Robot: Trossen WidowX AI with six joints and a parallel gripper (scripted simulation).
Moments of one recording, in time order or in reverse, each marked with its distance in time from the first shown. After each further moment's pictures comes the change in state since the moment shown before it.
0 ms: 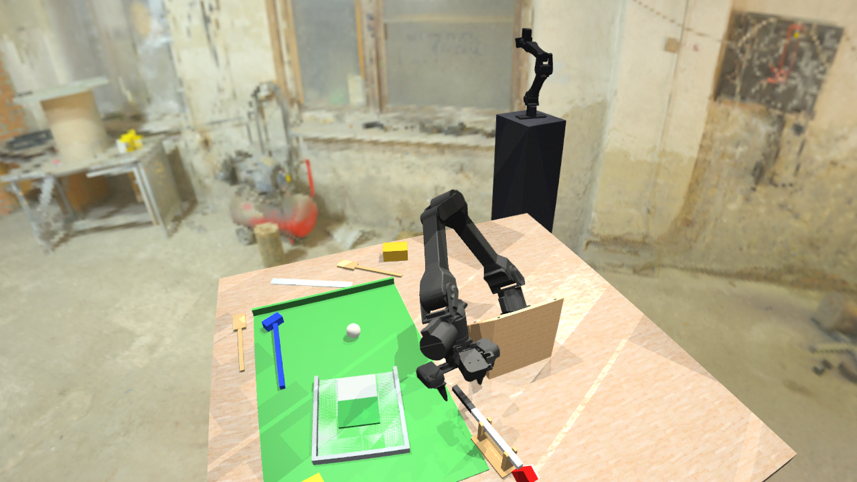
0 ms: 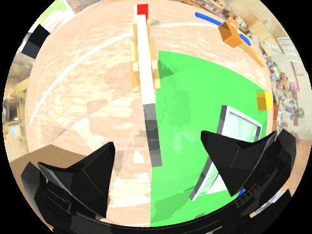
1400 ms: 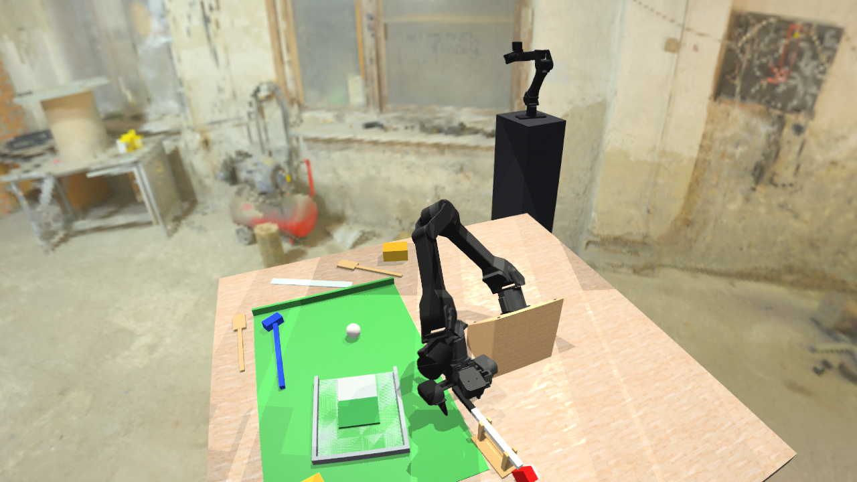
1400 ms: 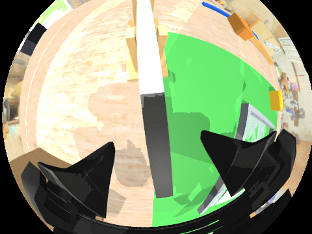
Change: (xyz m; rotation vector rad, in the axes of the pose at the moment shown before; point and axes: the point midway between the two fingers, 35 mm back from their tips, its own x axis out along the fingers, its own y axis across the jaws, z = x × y) arm 0.056 0.002 -0.018 0.000 0.012 0.010
